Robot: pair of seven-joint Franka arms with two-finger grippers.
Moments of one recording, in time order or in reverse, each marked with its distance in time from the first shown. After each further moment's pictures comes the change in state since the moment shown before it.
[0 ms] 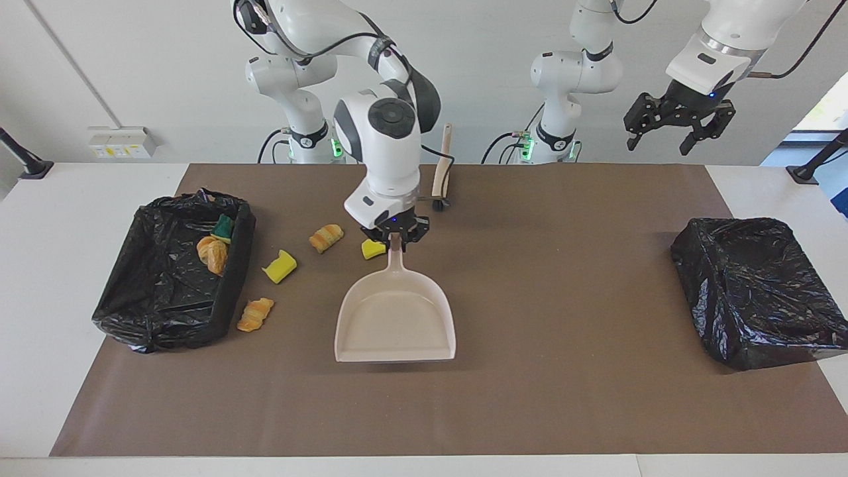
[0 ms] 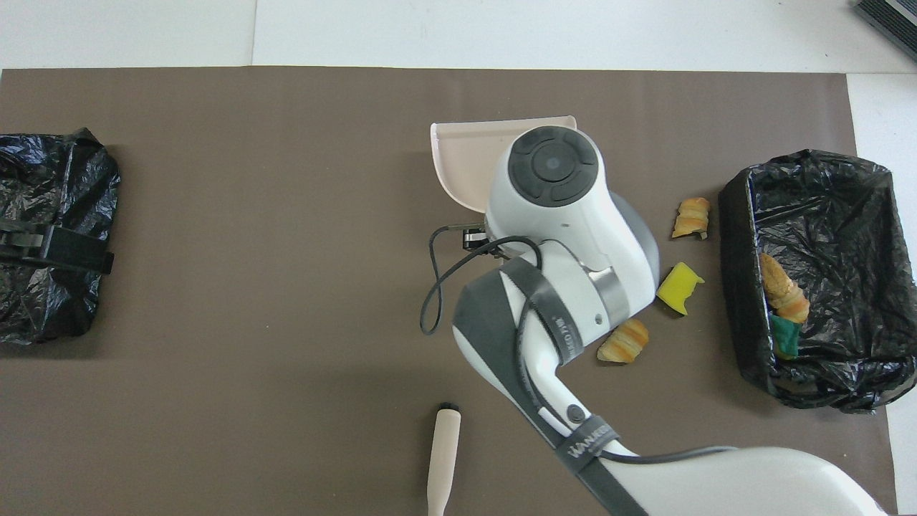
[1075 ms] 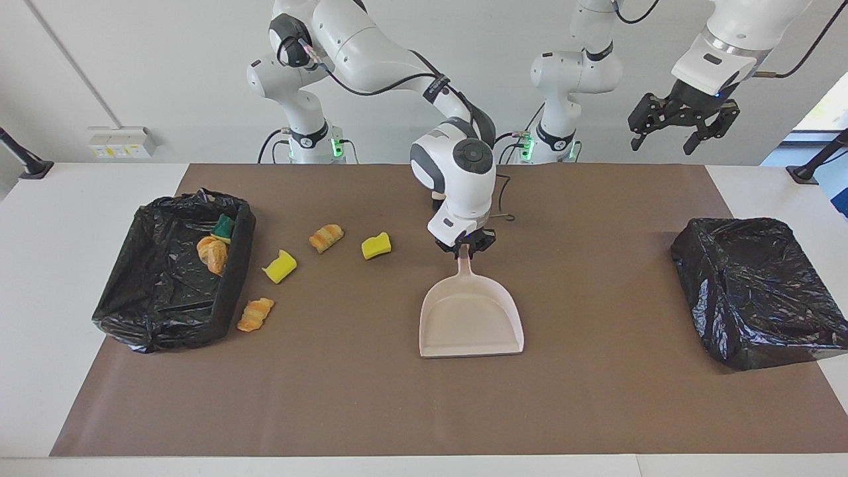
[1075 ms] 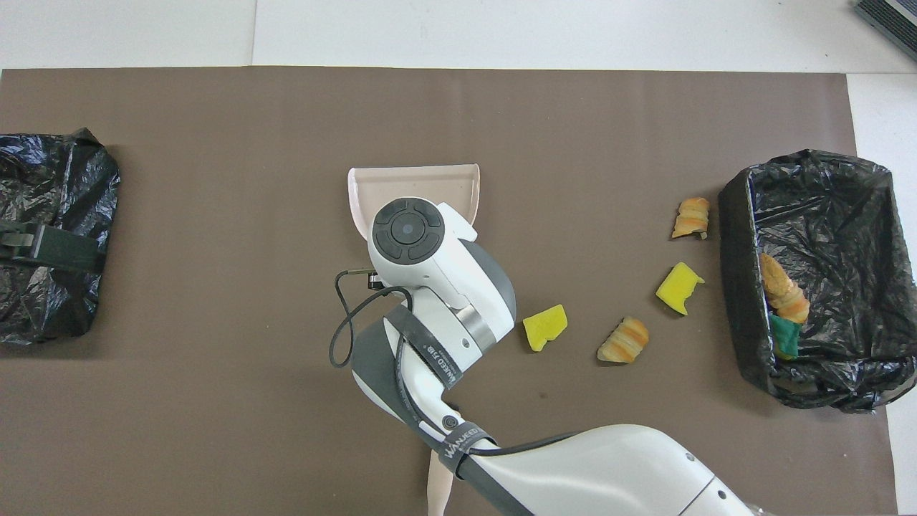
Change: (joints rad) left arm 0.016 -0.001 0.005 -0.002 0.001 0.000 0.000; right arm 0.140 0.166 -0.006 0.078 0.080 0.083 0.082
